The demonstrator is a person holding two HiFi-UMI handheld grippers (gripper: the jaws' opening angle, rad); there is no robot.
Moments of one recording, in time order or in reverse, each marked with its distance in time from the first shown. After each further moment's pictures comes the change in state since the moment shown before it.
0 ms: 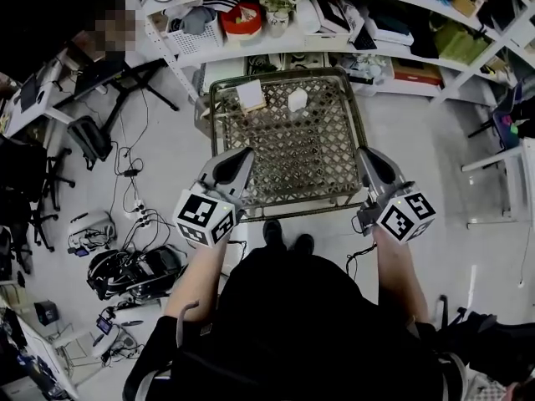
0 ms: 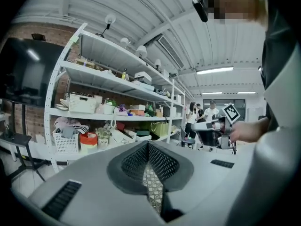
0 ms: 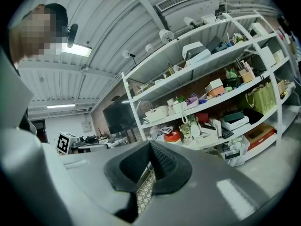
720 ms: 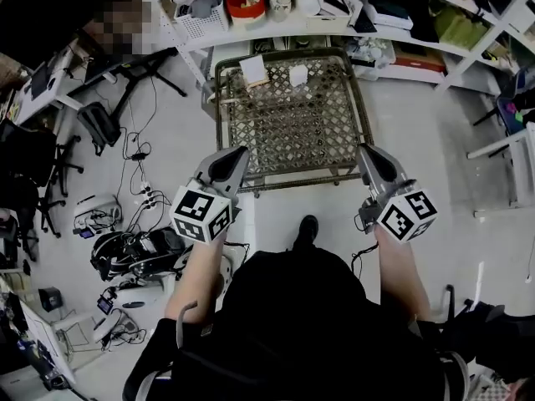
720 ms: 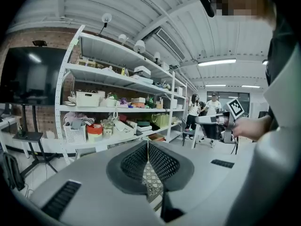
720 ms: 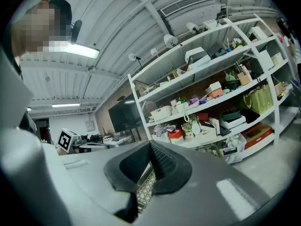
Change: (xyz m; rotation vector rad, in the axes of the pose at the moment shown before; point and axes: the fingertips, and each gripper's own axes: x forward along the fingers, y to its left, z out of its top) left arm -0.073 -0.056 -0.028 -0.002 0.095 0.068; right arm -0.081 0.044 -0.023 -0.019 -0.001 0.024
